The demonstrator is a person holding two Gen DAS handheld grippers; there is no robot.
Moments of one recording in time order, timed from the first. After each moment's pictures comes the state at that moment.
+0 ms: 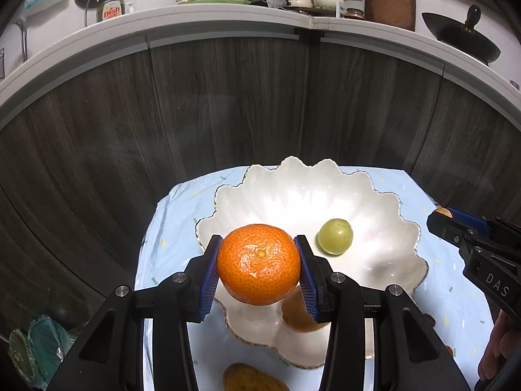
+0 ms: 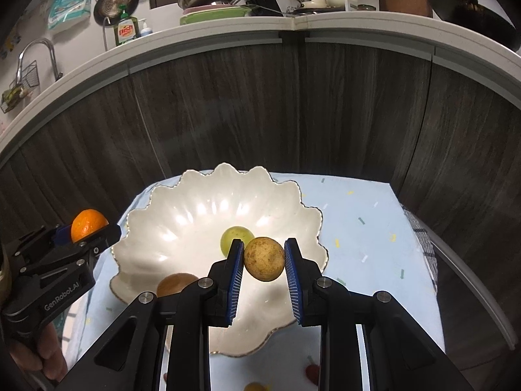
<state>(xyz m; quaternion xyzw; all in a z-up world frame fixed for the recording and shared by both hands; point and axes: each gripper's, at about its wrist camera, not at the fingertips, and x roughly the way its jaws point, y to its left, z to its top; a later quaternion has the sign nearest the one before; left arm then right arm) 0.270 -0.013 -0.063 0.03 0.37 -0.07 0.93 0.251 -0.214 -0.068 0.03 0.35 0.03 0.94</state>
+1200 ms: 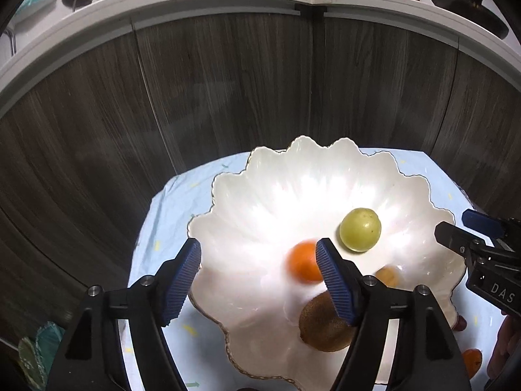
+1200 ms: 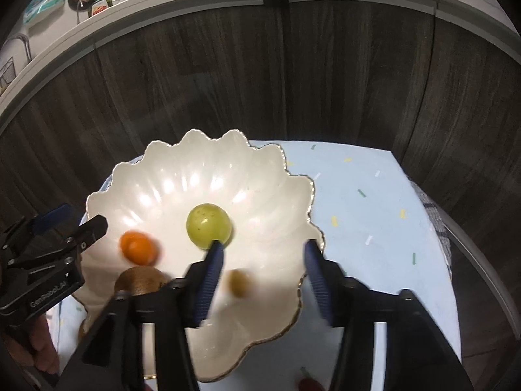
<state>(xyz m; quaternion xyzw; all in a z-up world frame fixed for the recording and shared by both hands) 0.299 -0.022 -0.097 0.06 0.39 -0.06 0.92 0.280 -0.225 -0.112 0.04 0.39 -0.01 0.92</state>
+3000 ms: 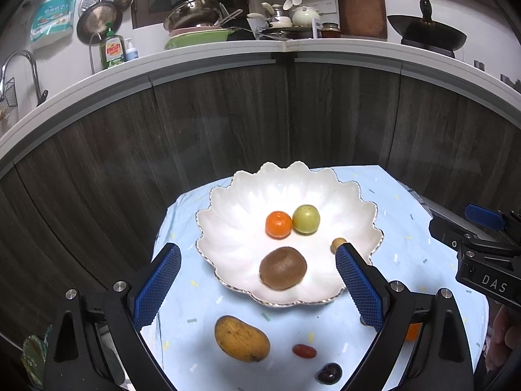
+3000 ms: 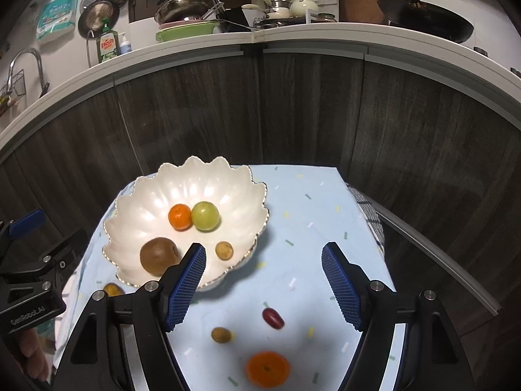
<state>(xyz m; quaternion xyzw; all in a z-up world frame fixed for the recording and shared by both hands) 0.171 -0.040 -0.028 0.07 0.32 -0.07 0.94 0.155 -0.243 -0.053 0.03 0.33 -0.04 0.94</state>
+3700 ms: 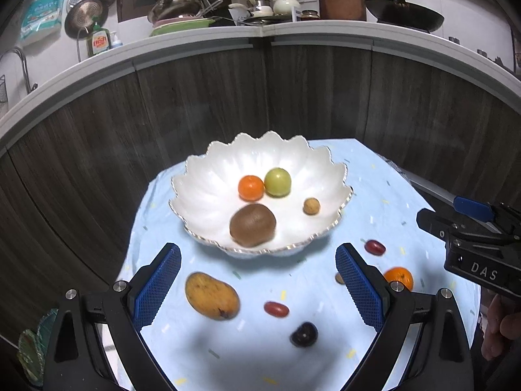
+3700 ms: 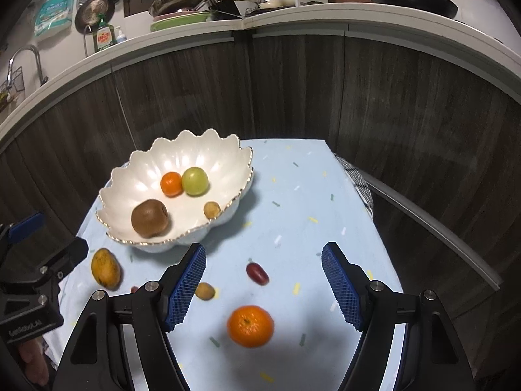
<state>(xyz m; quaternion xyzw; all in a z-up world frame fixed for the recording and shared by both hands) 0.125 -0.056 -0.057 0.08 0.34 -0.11 0.93 0.114 -0.257 -0.086 0.04 0.35 -0.05 0.94</state>
